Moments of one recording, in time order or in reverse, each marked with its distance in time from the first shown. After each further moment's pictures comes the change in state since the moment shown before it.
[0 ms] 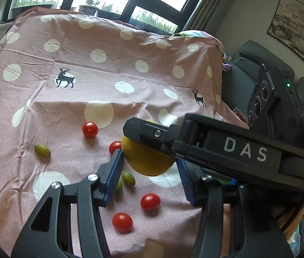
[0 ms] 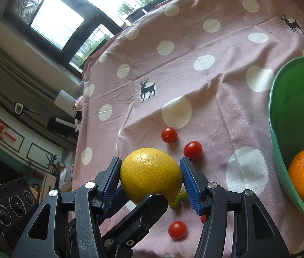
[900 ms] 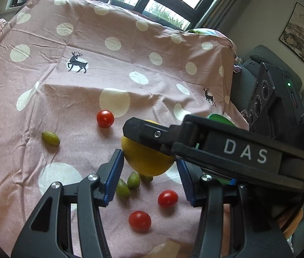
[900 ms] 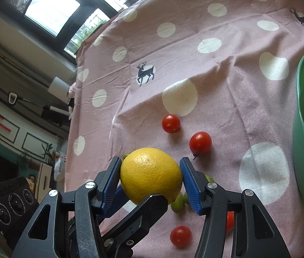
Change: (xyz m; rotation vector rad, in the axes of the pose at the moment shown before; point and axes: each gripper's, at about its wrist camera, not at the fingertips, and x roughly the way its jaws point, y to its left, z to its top) left arm 0.010 0.034 -0.004 -0.083 0.044 0.010; right arm 0.035 0.006 0.000 -0.015 0.095 -0.027
